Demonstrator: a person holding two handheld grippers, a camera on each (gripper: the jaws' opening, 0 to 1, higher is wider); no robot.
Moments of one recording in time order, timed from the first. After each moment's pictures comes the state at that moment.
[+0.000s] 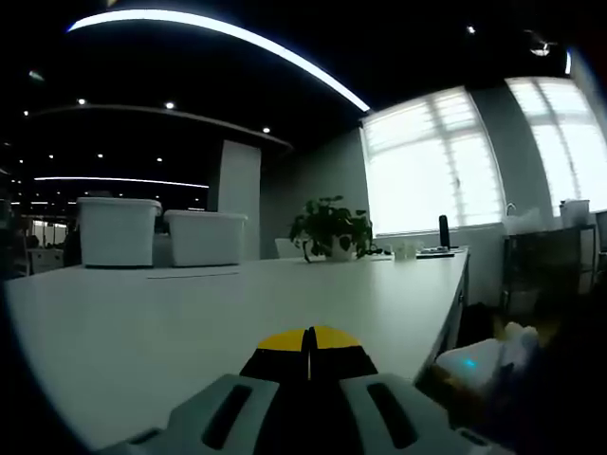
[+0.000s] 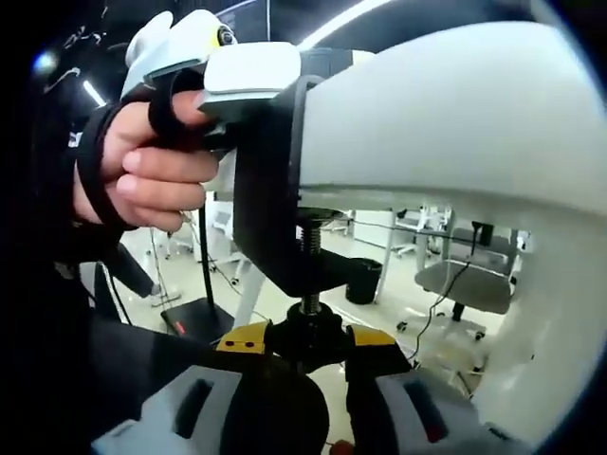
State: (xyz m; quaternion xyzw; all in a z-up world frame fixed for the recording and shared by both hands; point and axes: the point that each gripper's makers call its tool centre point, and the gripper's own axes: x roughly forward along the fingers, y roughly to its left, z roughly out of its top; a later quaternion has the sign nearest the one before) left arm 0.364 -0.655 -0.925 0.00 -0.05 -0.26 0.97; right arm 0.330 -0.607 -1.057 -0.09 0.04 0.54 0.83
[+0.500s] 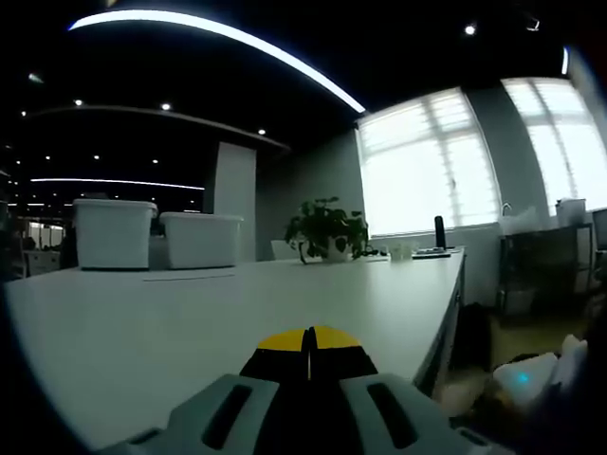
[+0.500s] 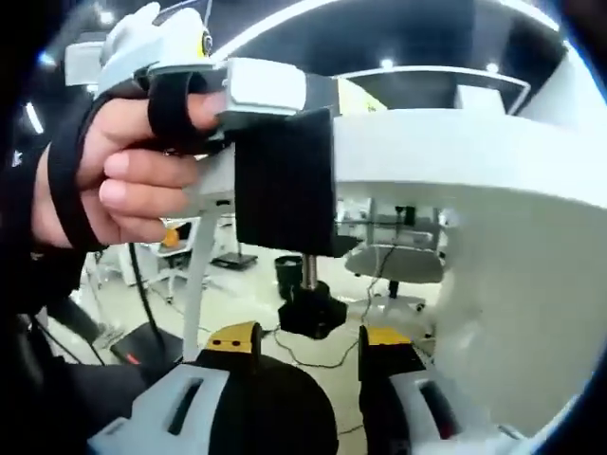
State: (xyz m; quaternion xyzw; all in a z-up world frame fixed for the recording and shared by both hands) left arm 0.362 -0.657 -0.924 0.00 -0.05 -0.27 0.96; right arm 0.320 -0.634 -1.062 -0.03 0.06 0.33 0.94
